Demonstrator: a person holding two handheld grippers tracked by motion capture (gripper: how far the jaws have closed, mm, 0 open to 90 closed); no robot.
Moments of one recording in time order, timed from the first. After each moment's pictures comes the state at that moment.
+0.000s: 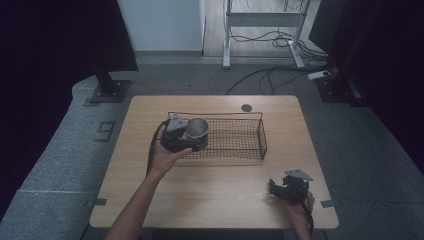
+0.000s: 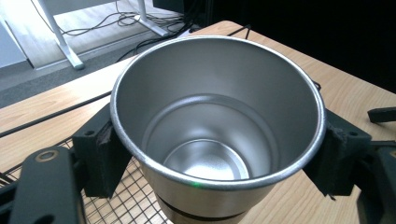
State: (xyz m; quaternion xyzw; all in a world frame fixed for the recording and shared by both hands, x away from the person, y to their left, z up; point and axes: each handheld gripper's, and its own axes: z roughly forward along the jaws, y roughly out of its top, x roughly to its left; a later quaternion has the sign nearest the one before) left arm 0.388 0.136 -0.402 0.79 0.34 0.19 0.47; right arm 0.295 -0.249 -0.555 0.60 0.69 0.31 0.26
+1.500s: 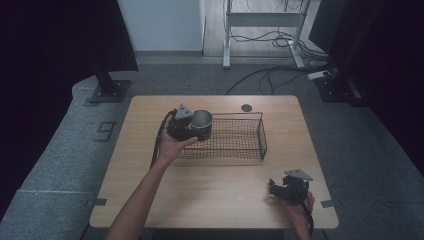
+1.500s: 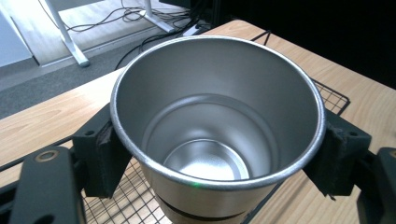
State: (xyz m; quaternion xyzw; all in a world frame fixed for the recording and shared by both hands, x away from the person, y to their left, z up) left arm 0.424 0.121 -0.402 0.80 0.35 0.20 0.45; right arm 0.295 -0.249 -0.555 0.60 0.69 0.31 0.26
